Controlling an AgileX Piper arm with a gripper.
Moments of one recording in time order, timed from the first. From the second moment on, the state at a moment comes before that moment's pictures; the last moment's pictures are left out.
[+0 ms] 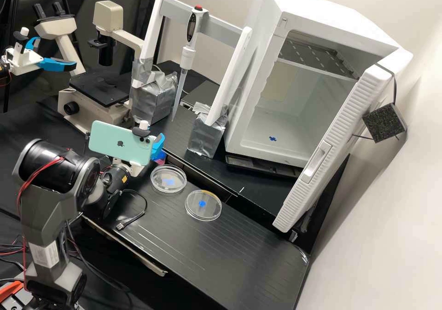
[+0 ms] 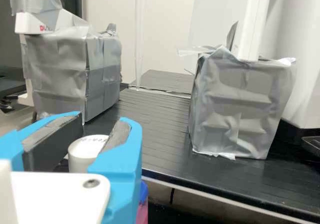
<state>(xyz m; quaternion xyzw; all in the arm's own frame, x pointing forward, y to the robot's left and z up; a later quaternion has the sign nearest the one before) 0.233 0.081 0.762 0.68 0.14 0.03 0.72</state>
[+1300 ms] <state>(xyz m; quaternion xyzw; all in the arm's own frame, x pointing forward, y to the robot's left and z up) 0.236 0.084 0.768 0.67 0.14 0.03 0.73</state>
